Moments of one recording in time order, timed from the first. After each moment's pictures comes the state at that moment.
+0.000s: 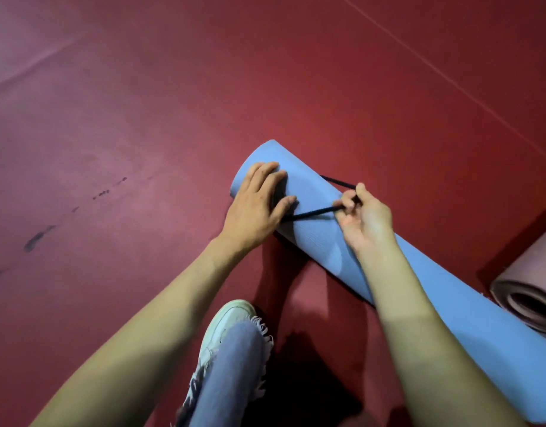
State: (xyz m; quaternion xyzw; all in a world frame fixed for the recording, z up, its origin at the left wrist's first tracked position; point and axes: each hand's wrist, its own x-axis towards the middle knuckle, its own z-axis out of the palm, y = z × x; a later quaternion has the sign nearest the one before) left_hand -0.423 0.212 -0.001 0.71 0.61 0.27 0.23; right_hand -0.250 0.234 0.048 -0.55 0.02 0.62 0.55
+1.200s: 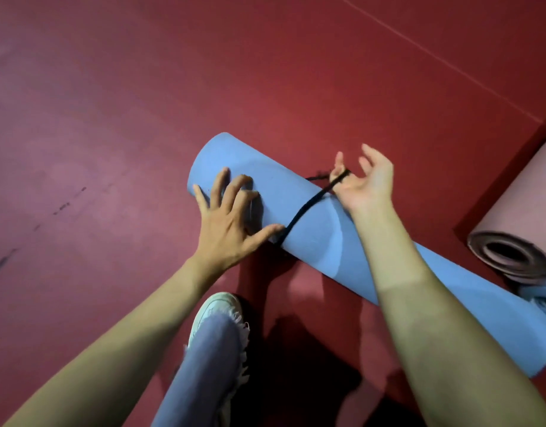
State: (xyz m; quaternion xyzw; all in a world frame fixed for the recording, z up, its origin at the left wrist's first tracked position) left_hand -0.410 0.175 -0.023 0.78 0.57 0.24 0.09; right_hand -0.201 0.241 0.059 -0.49 0.14 0.62 0.60
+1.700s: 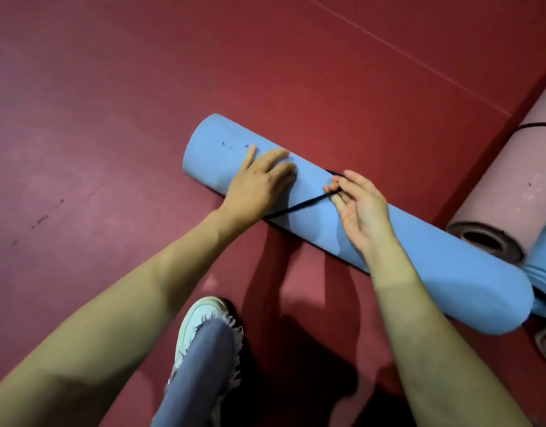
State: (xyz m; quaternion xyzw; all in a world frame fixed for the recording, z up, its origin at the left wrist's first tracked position) left_hand -0.345 0.246 0.000 0.87 0.44 0.20 0.10; right_hand -0.171 0.193 0.049 -0.56 -0.09 0.58 0.58
